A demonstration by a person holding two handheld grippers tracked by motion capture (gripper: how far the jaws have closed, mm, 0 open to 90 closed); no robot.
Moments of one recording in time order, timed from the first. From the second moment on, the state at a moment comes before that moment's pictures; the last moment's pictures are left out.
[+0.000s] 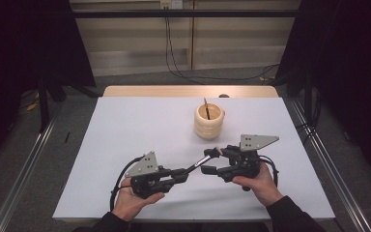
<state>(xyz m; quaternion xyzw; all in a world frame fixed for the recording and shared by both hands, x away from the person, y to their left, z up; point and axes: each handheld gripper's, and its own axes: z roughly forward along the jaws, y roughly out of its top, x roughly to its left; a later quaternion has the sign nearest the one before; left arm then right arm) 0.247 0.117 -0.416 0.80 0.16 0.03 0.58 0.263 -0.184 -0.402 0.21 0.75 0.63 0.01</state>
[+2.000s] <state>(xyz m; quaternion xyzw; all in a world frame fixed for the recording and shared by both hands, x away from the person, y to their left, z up) 0.260 0.125 -0.425 0.80 0.23 0.07 0.56 0.269 -0.189 -0.395 0.22 0.74 0.63 -0.03</state>
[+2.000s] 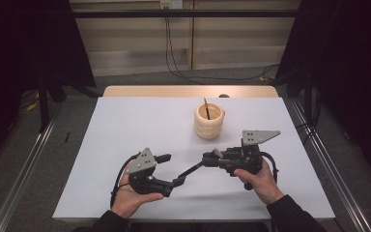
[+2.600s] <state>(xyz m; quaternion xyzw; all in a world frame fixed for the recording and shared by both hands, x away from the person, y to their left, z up) 0.255 0.153 -0.418 0.79 0.27 0.11 0.55 0.270 -0.193 -0.394 0.22 0.75 0.62 -0.01</state>
